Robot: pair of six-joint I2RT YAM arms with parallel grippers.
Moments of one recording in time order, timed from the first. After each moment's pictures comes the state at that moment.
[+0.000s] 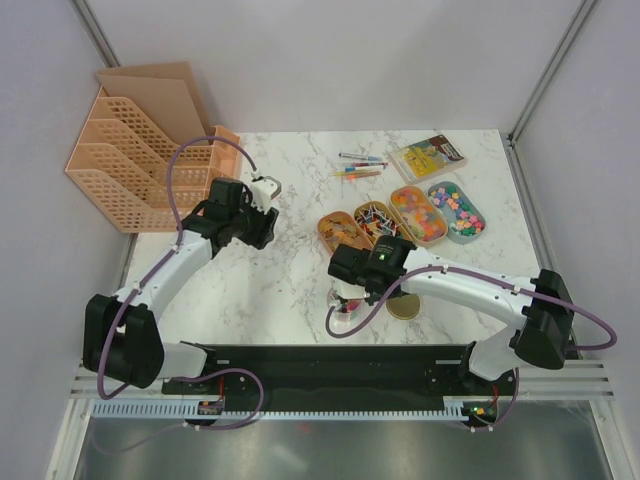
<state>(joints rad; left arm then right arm) -0.29 1.34 0.97 -0.43 0.22 0.26 1.07 1.51 1.30 -1.34 0.46 -0.63</state>
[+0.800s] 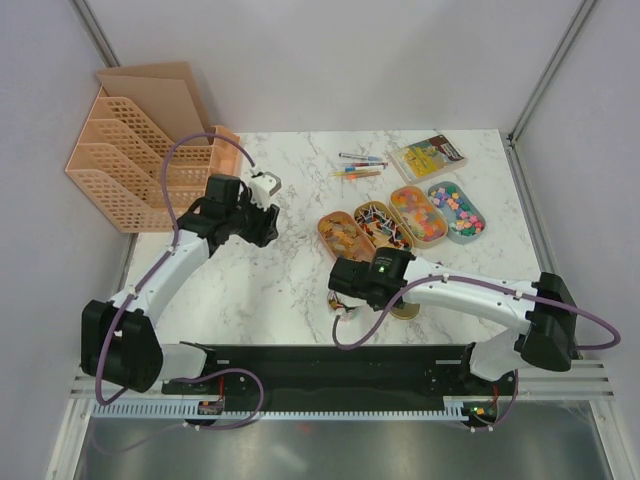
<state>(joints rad) -0.29 1.31 0.98 -0.43 0.27 0.25 1.15 1.48 1.23 -1.34 0.60 -0.63</state>
